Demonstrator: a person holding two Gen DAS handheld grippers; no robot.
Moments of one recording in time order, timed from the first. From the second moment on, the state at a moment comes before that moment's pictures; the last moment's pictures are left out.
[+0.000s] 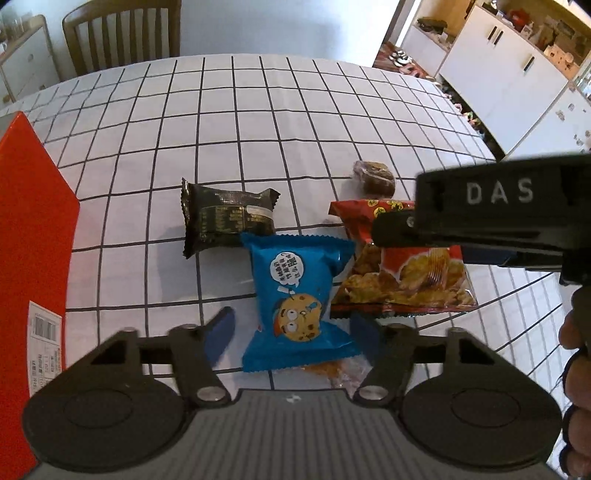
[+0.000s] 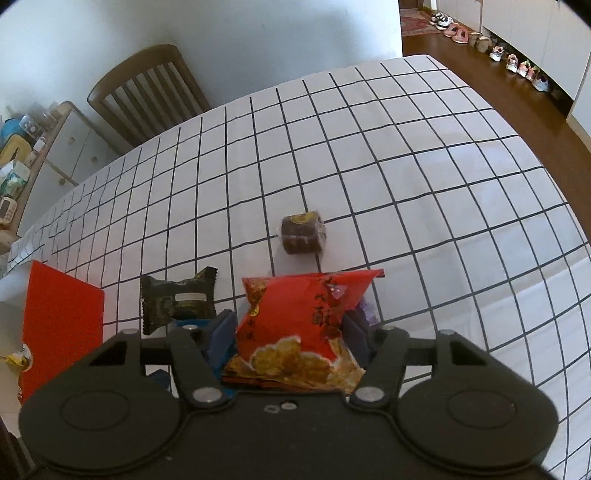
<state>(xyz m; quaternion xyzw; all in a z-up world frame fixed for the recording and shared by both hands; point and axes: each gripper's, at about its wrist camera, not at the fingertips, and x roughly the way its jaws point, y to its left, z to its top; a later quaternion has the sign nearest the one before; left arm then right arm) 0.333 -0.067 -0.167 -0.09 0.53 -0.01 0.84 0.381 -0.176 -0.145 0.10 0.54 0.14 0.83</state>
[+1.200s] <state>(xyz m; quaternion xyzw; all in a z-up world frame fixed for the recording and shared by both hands) 0.256 -0.041 -0.096 -0.12 0.51 0.00 0.85 0.276 -0.236 -0.081 0.08 0.48 0.22 0.85</state>
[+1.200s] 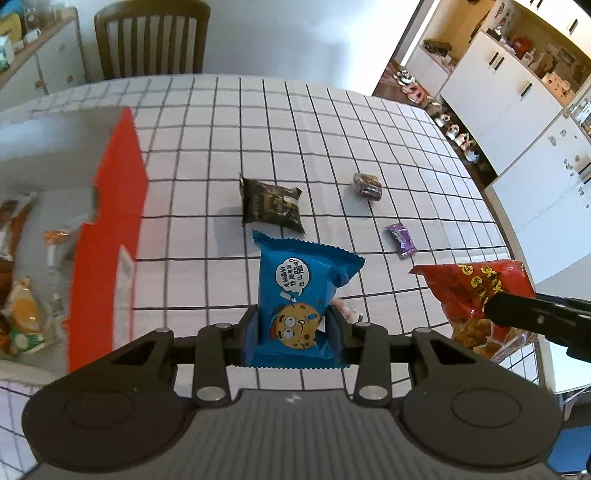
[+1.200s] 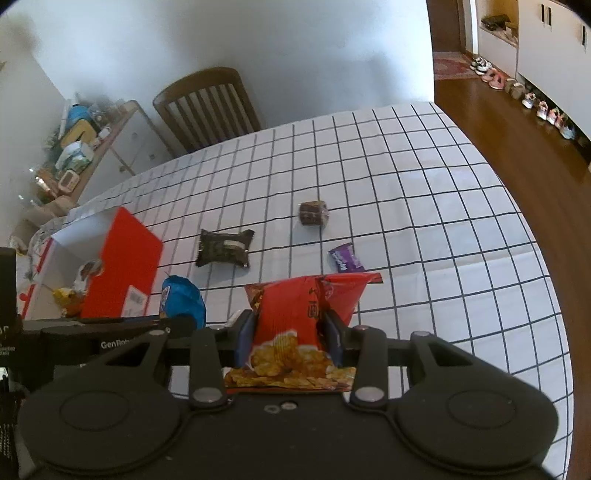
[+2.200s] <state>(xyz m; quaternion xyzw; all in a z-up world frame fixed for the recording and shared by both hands) 0.178 0.070 -0.010 -0.15 0.46 0.03 0.87 0.212 -0.131 -0.005 0.07 0.42 0.30 0.86</state>
